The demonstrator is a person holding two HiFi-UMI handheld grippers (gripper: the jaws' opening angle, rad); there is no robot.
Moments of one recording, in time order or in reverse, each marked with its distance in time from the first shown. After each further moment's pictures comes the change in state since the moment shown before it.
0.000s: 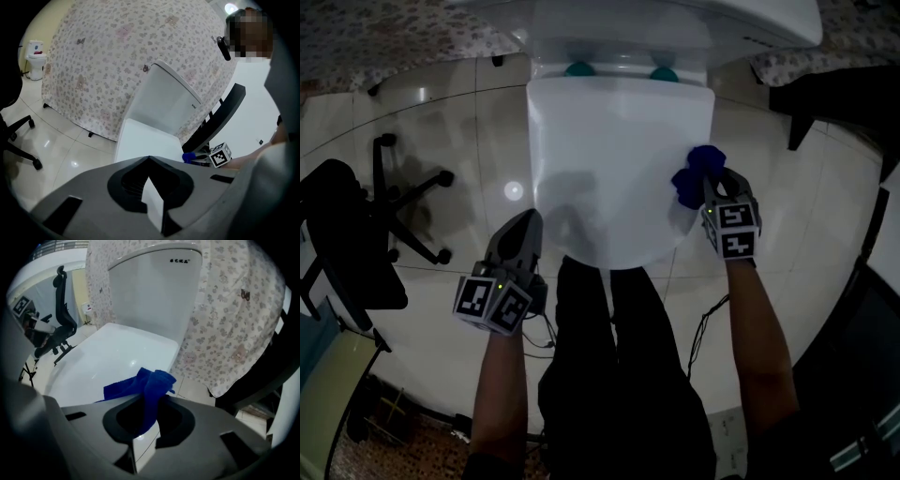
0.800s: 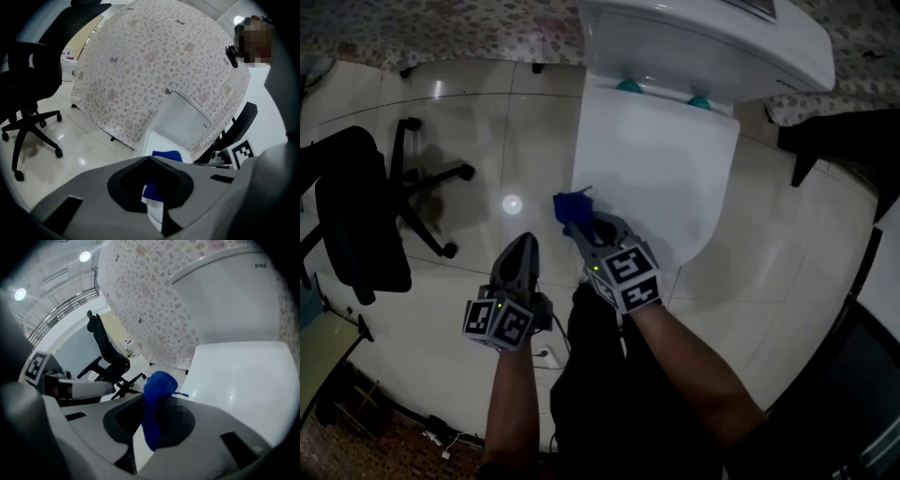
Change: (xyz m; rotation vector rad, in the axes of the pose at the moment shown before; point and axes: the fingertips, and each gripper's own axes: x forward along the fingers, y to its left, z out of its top) left arm -0.098 0.052 0.002 -0.153 -0.186 0.164; right arm -0.055 0.331 0.115 0.152 -0.198 0.618
